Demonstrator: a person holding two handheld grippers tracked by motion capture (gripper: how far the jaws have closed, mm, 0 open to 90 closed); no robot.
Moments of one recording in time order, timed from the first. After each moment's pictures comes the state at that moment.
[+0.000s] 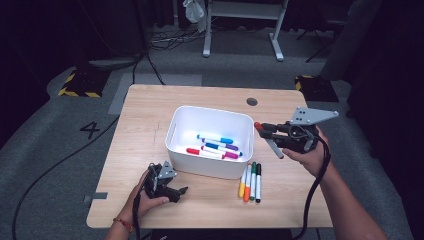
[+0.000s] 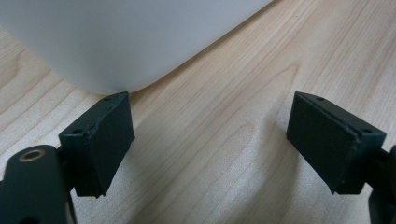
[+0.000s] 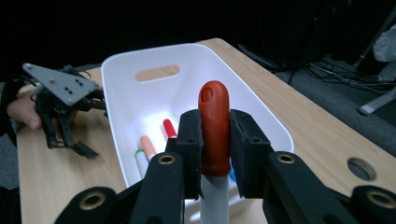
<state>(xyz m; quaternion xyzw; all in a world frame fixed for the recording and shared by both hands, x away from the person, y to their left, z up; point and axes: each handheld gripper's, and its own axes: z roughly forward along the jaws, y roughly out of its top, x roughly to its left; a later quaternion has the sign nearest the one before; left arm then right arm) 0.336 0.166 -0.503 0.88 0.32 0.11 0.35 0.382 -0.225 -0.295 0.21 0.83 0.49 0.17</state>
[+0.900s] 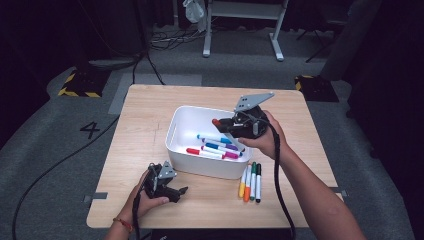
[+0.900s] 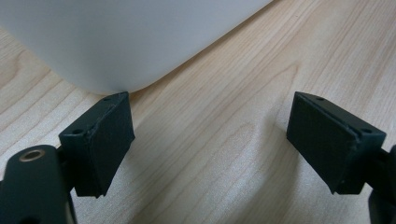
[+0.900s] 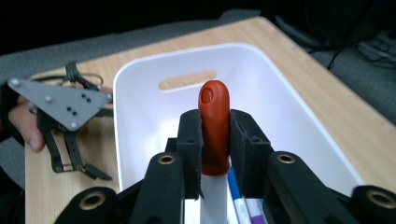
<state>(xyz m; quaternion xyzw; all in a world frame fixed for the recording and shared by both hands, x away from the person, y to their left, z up) 0.336 0.166 -0.503 0.88 0.32 0.11 0.35 0.423 -0.117 -0.306 0.18 0.88 0.43 0.11</state>
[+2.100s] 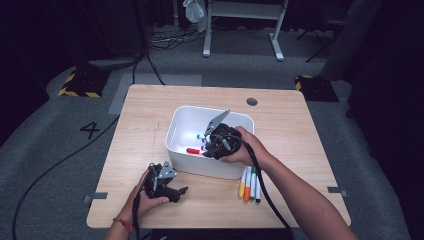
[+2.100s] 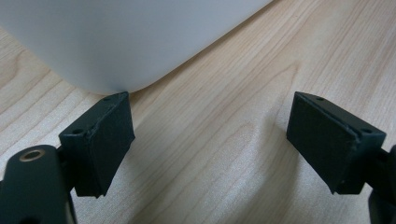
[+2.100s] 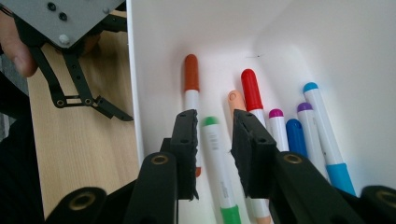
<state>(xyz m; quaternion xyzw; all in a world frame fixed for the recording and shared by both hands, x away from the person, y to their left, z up) 0.336 0.166 -0.503 0.88 0.32 0.11 0.35 0.422 -0.065 -0.363 0.14 0.95 0.28 0.04</state>
